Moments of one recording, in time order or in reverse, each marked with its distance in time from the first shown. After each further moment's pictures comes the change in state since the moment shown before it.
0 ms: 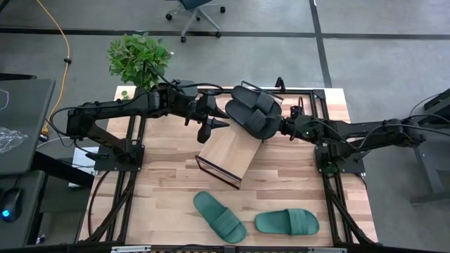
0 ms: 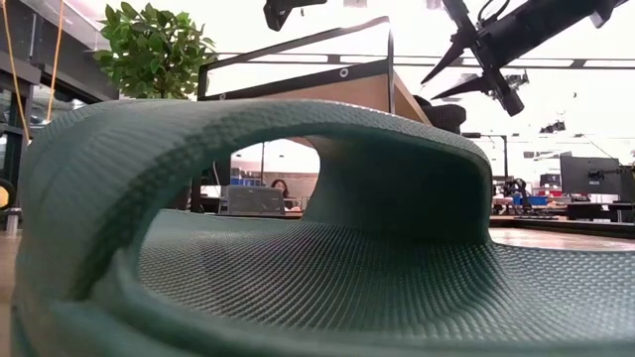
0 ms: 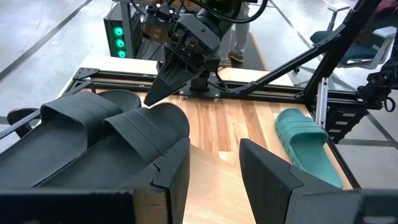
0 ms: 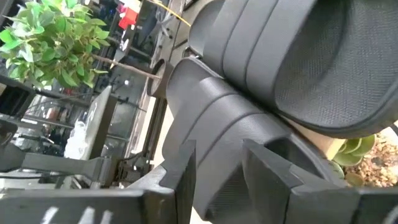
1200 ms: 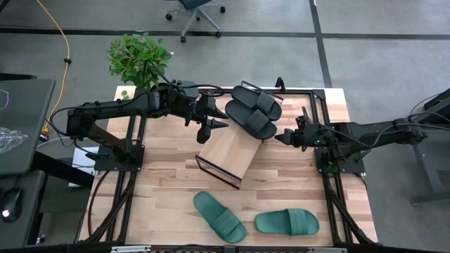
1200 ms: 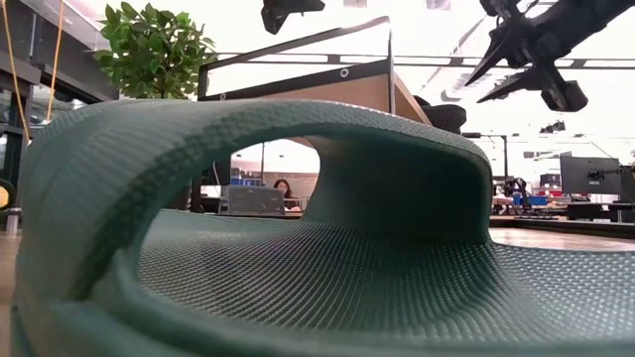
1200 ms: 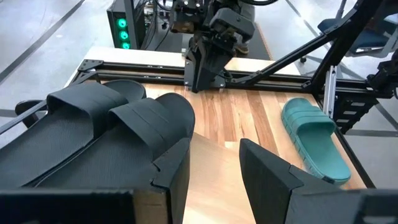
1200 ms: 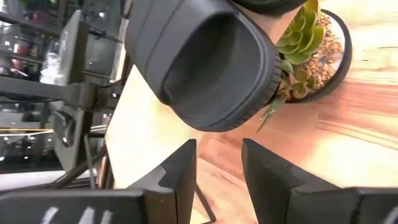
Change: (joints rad) left arm 0.000 0.000 0.000 -0.042 -0.022 0.027; right arm 0.139 -0.169 0.000 -0.349 -0.152 0.115
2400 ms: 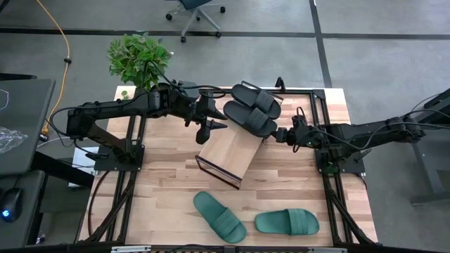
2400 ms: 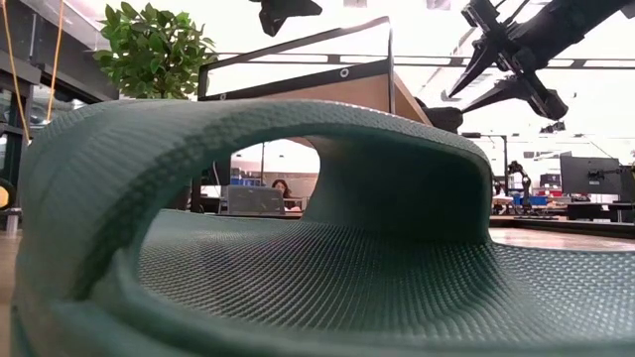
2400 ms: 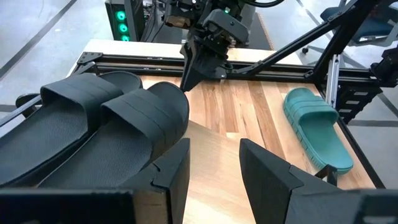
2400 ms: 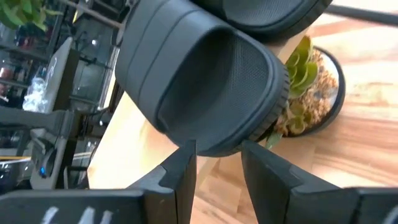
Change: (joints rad) left arm 0.000 0.000 0.000 -0.033 -0.001 0.024; right arm 0.000 0.112 0.000 0.087 0.138 -0.018
